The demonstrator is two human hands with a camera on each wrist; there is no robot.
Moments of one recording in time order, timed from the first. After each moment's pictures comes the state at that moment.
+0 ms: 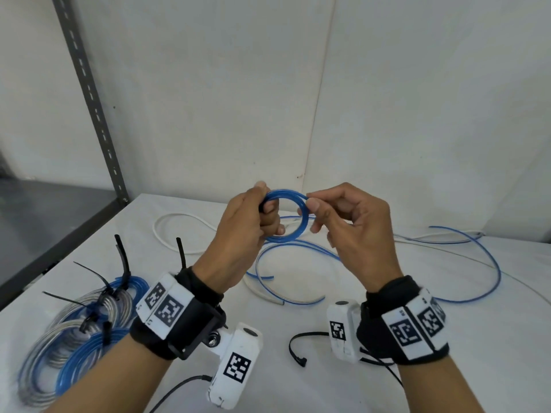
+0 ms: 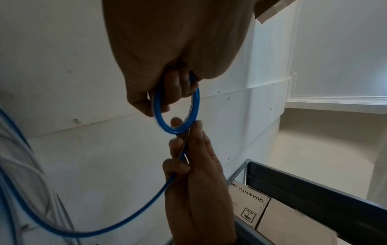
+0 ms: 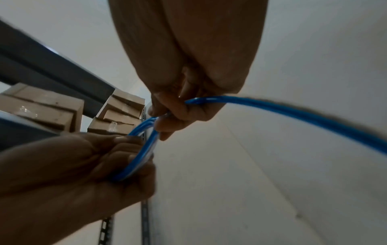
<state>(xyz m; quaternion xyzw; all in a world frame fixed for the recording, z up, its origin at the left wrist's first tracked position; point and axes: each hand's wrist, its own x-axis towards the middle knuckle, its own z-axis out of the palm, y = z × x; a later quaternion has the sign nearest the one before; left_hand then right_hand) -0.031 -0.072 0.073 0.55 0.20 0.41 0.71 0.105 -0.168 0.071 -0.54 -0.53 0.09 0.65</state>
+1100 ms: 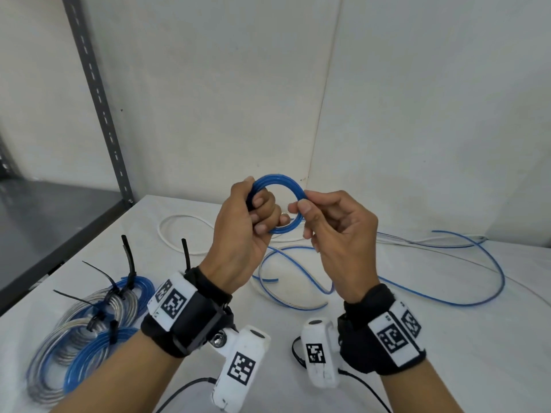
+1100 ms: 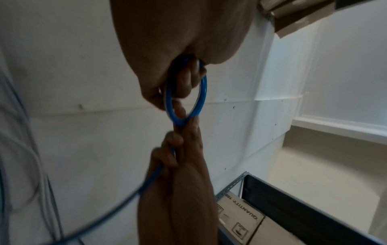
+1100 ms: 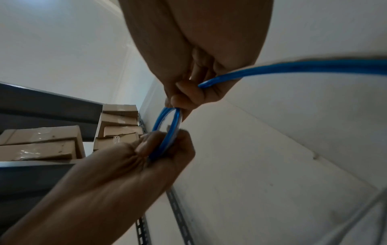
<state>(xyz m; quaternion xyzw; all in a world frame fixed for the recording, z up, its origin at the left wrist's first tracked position) -0.034 -0.070 0.077 0.41 0.13 0.44 0.79 0.082 -0.154 0.060 -0.49 -0.48 0.13 0.72</state>
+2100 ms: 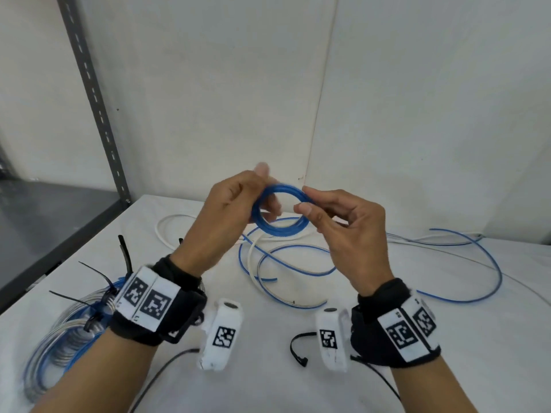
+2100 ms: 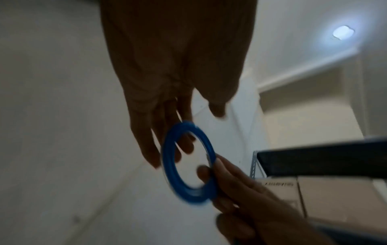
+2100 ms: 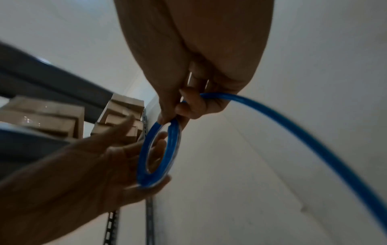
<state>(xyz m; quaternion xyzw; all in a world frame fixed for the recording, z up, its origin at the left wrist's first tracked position) -0.054 -0.049 0.079 0.70 0.15 0.42 0.56 0.097 -0.162 0.068 -0.55 -0.51 0.08 0.66</state>
